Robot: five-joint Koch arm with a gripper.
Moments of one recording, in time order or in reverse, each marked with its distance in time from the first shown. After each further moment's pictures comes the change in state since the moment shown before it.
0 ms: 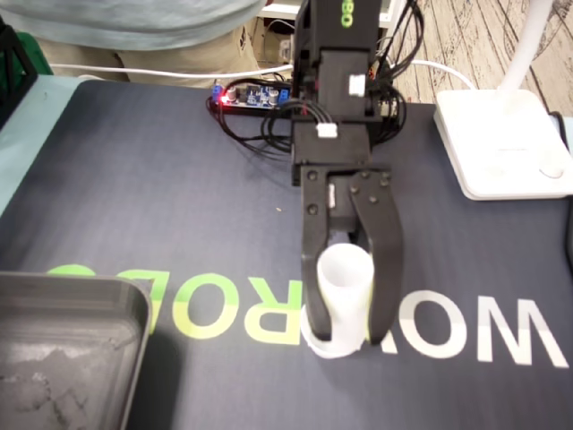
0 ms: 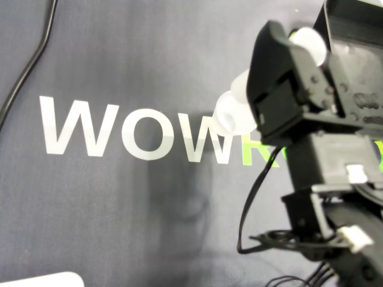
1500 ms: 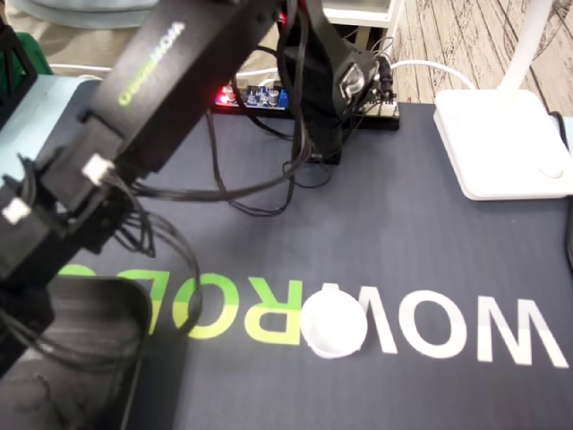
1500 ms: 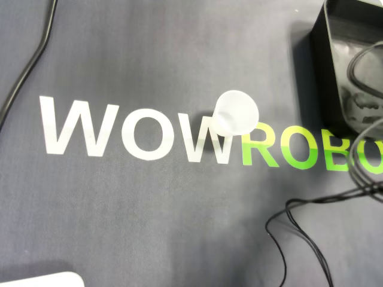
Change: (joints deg) arm 39.4 -45.9 -60.1 22.5 115.3
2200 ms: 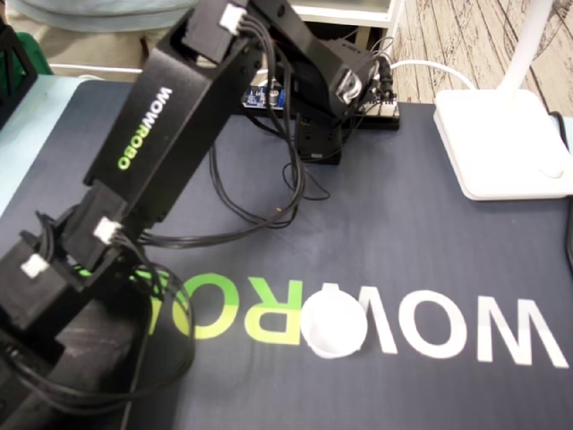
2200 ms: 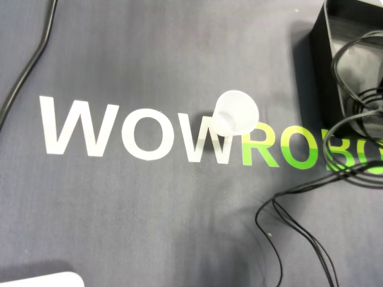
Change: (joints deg) arm -1.4 -9.1 -3.4 -10.1 19.2
